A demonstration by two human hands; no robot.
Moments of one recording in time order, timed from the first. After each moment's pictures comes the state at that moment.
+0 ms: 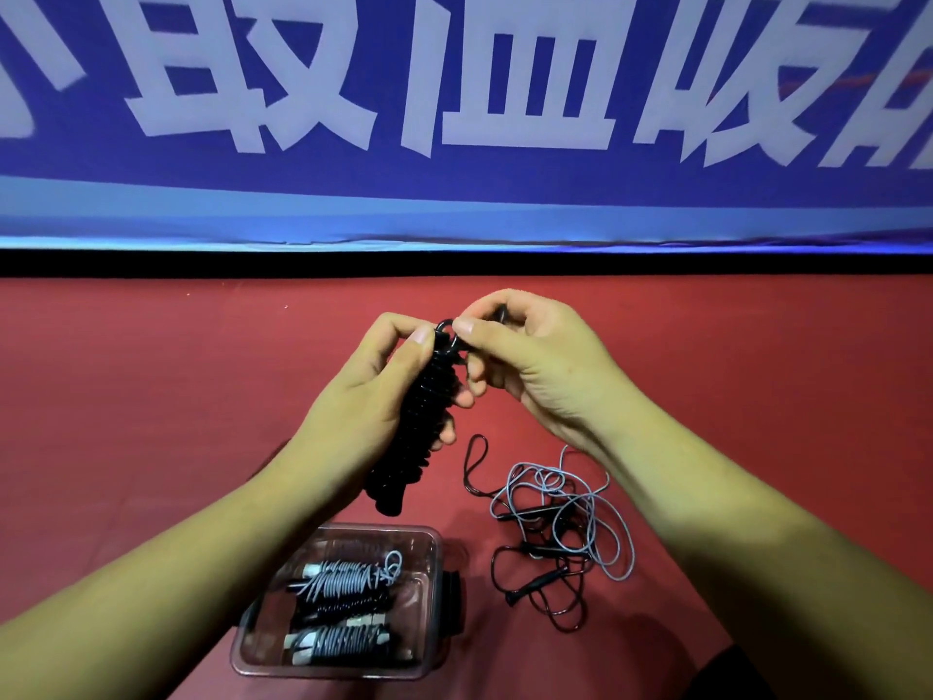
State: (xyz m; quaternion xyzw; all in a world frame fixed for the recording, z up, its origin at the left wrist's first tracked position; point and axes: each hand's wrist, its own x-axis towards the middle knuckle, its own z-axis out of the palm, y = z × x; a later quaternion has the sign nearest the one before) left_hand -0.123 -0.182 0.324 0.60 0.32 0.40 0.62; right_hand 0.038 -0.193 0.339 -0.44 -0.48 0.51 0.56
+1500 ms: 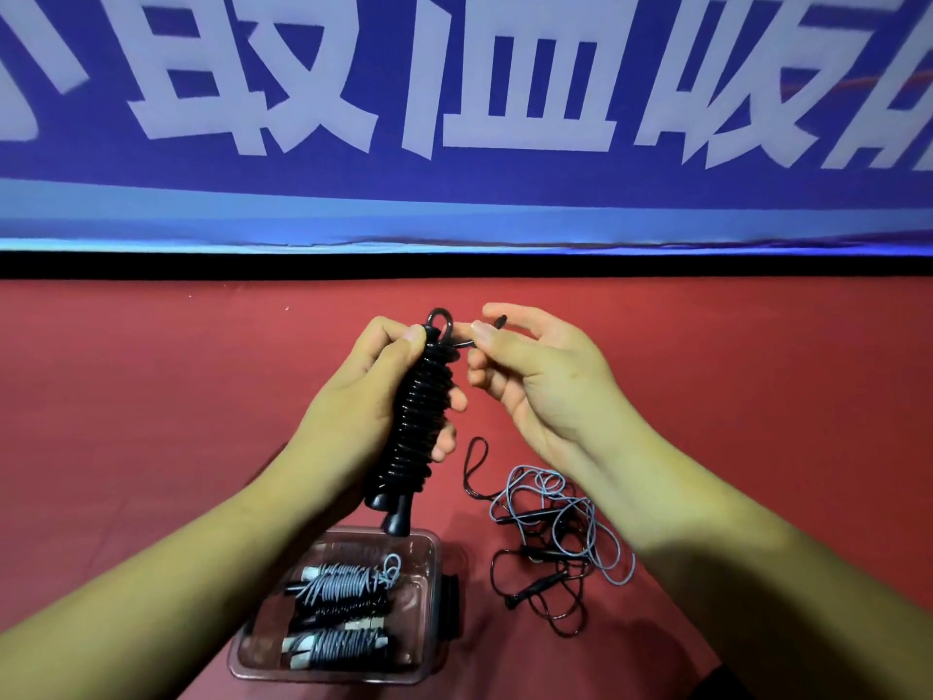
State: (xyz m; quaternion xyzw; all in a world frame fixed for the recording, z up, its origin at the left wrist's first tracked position) left_hand -0.118 -0.185 0.328 0.52 0.33 0.41 0.67; right_hand 0.028 -0.201 0.335 -0.40 -0.30 0.55 0.67
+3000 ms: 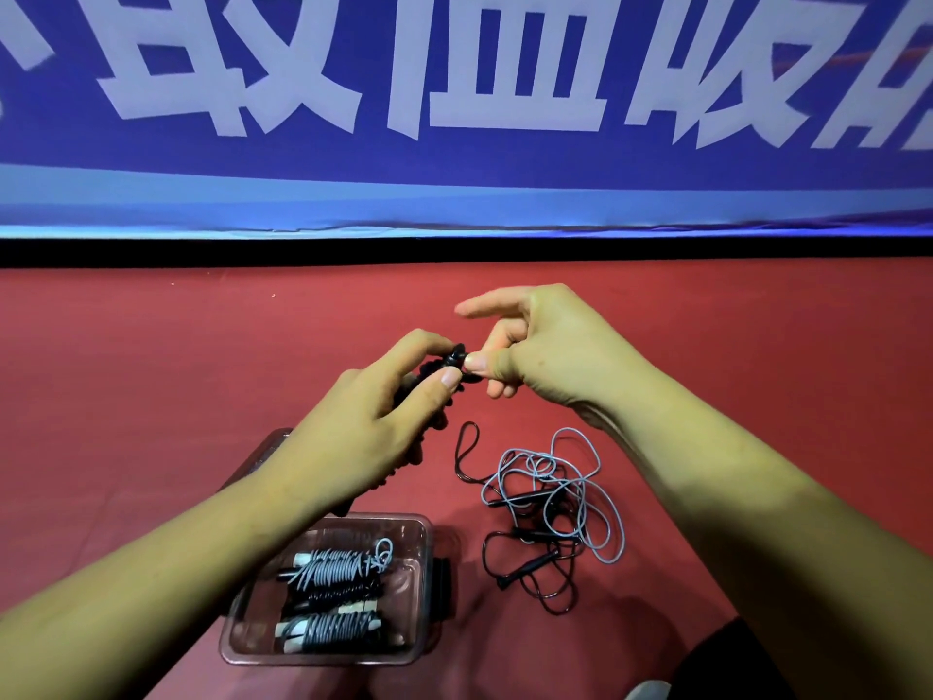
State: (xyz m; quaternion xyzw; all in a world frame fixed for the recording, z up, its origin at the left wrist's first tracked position) left_hand -0.124 -0.182 0.309 0.79 0.36 0.29 0.41; right_hand 0.063 -0.201 0.348 -0.62 -0.57 0.39 0.37
